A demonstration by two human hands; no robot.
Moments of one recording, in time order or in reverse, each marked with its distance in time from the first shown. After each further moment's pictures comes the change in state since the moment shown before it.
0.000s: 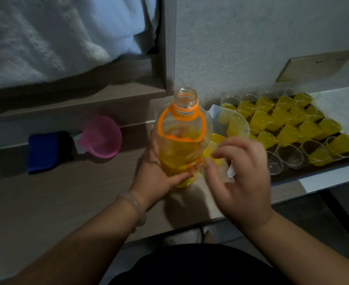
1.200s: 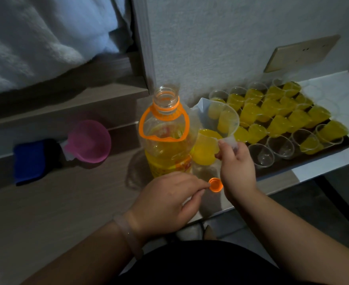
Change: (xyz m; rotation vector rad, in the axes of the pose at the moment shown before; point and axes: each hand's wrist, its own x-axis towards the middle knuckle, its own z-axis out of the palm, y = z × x) left_hand -0.032 0.070 0.000 0.320 -0.371 0.602; right_hand -0.011 0.047 0.025 0.289 0.017 1.146
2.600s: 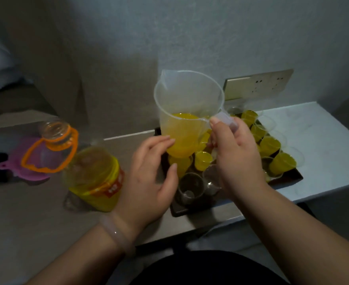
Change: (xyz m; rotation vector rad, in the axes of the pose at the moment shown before) left_hand 0.145 0.061 0.079 0.097 0.477 -0.232; right_hand 0.095 -0.068 -0.149 0.229 -0.269 -0.318
